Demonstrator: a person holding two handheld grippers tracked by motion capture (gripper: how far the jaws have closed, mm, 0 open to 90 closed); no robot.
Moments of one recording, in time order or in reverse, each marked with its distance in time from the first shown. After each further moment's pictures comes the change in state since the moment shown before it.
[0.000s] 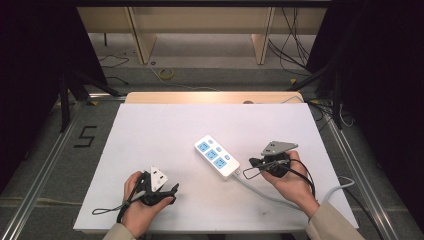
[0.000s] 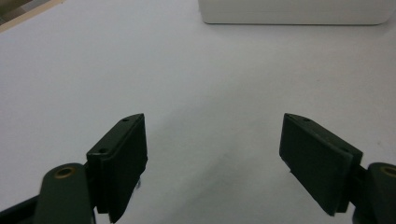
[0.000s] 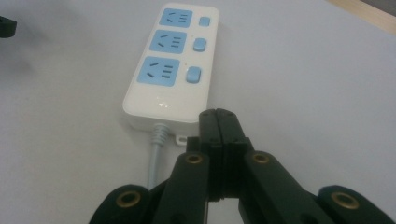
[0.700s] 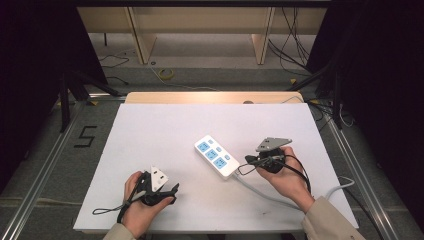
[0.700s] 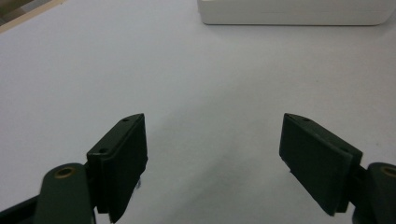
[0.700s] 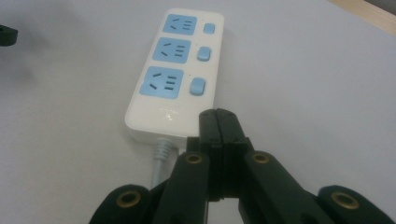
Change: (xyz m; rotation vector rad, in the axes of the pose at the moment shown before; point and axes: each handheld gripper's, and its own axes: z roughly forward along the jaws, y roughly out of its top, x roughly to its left) left arm -0.001 0.000 0.000 0.000 -0.003 -0.003; right arm 0.001 0.013 0.008 0.018 0.017 -0.005
